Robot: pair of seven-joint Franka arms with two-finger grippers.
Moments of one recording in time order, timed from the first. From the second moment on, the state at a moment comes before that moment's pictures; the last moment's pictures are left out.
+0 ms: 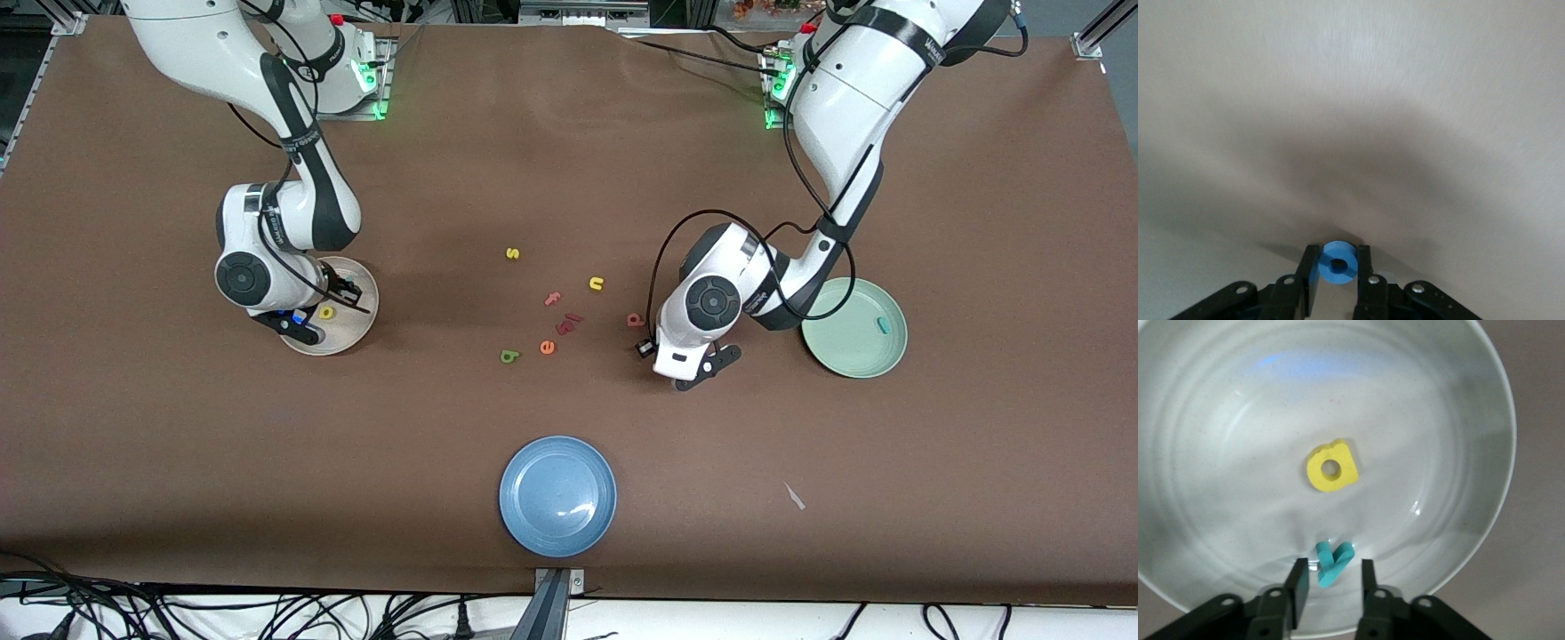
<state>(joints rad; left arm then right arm) -0.26 0.78 -0.29 -1.58 0.10 2.24 -1.12 0.44 0.45 -0.26 -2.10 0.14 2.17 0.52</state>
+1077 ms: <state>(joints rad) 0.25 0.66 -0.28 -1.73 0.13 1.96 -0.32 0.53 0.60 -0.08 -1.61 0.14 2.16 1.11</state>
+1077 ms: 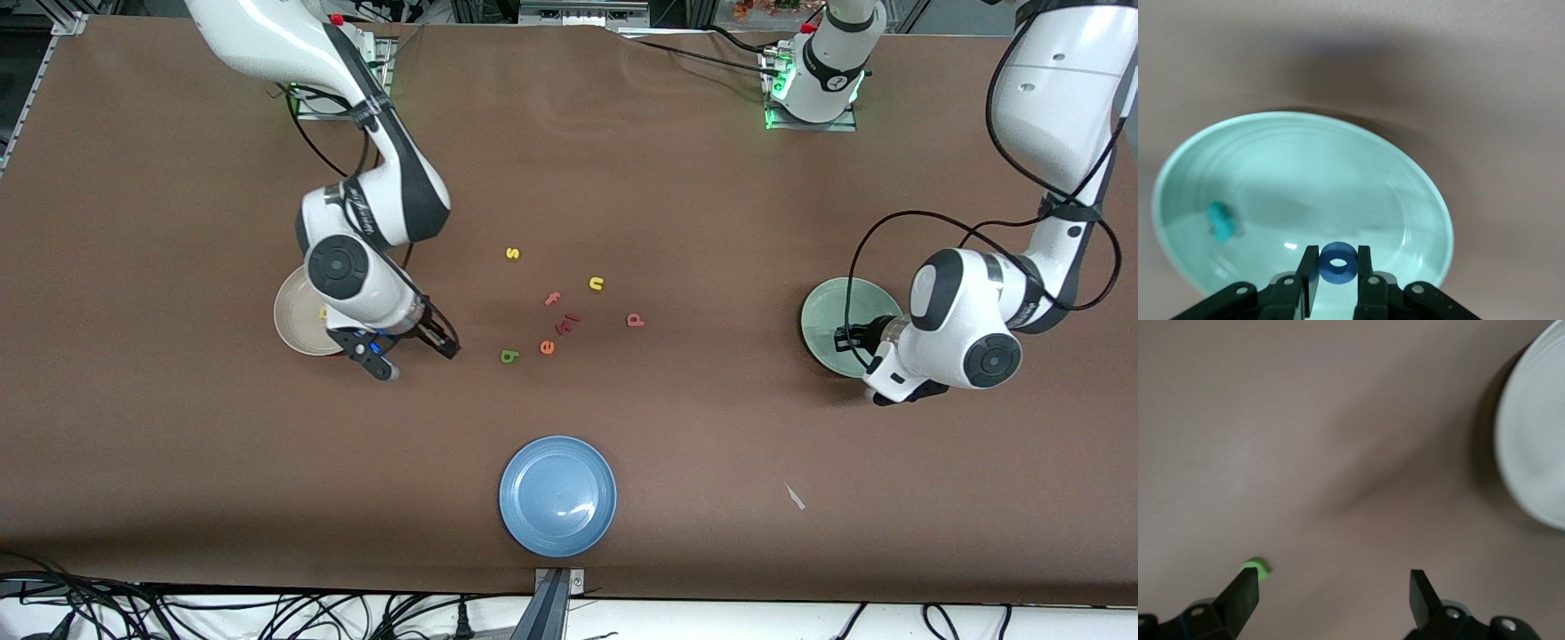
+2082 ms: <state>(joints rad) 0.21 0.52 -0.50 -1.69 0.07 1.90 -0.69 0.56 0.88 0.00 -1.36 0.14 2.30 1.39</state>
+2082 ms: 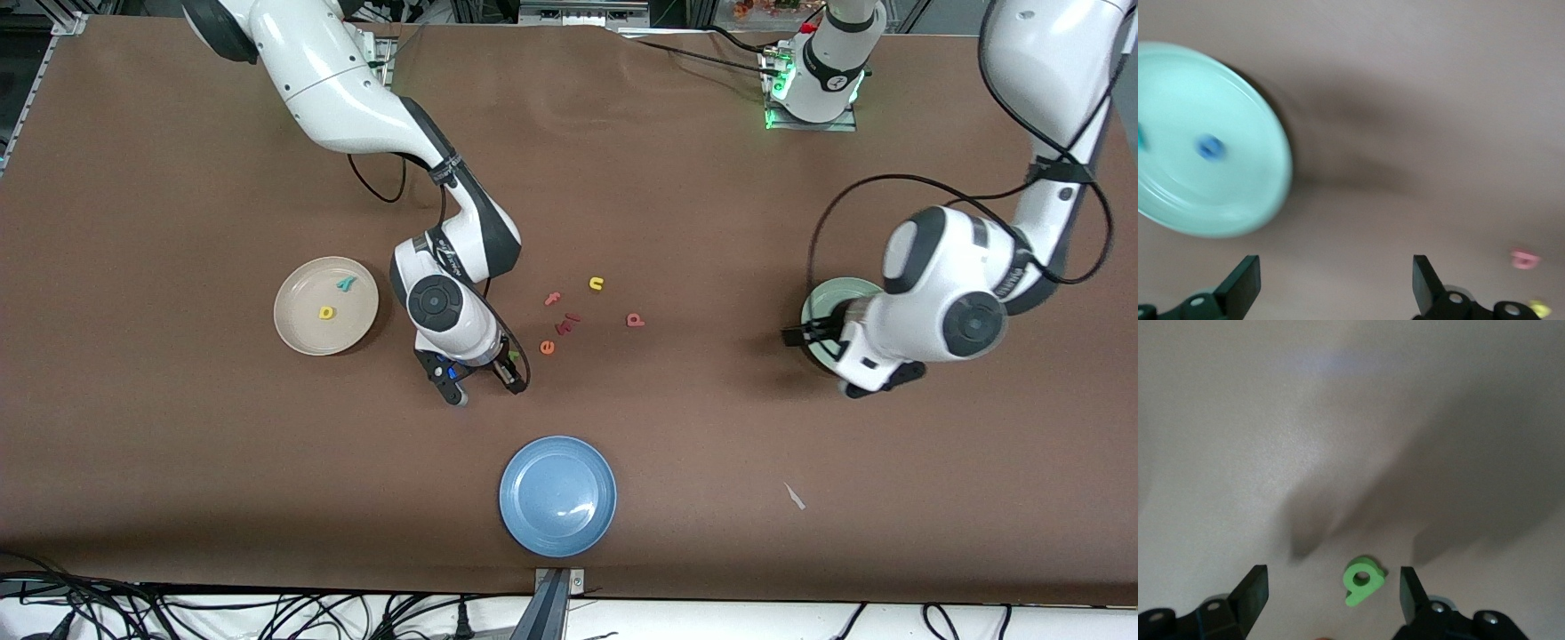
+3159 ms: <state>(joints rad) -0.17 0.74 -0.46 -1.68 0.26 2.29 -1.16 0.58 0.90 0.00 -1.36 0.13 2.27 1.37</state>
